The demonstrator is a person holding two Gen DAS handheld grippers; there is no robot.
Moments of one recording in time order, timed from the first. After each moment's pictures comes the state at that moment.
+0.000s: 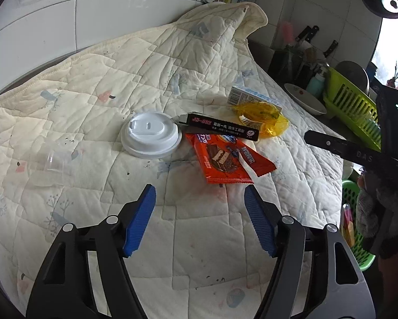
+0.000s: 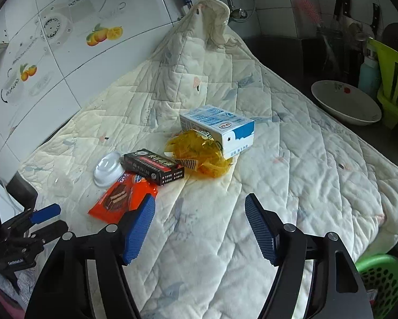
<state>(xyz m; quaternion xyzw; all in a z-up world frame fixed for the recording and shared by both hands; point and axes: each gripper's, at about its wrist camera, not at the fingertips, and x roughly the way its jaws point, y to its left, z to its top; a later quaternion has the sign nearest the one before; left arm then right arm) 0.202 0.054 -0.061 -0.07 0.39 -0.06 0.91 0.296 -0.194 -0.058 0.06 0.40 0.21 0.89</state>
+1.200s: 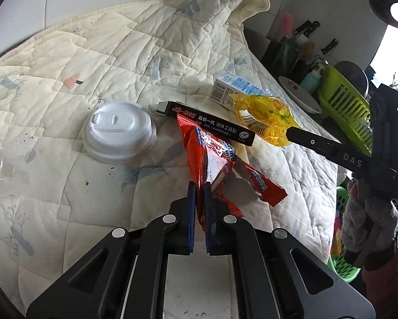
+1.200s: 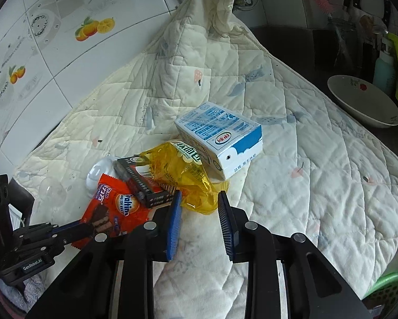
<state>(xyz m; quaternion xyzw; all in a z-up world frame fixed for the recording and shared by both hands) 0.244 0.038 -0.080 -0.11 0.42 -0.11 0.89 0.323 -0.183 -0.071 0.06 0.41 0.23 0.88</state>
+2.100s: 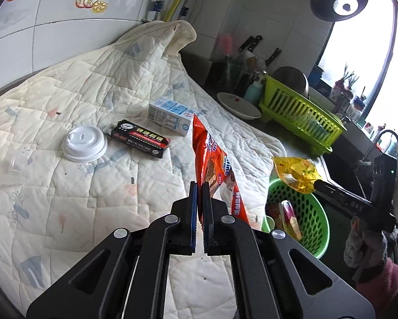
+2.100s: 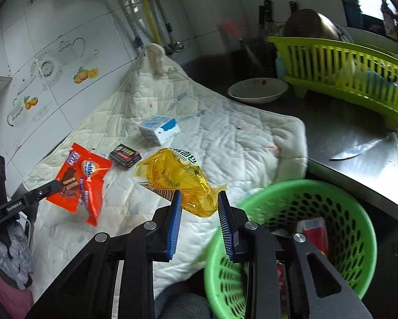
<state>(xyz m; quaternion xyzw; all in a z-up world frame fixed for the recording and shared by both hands) 0.148 -0.010 -0.016 -0.10 0.35 -0.19 0.91 0.132 -0.335 -0.031 0.11 0.35 0.11 0.92</state>
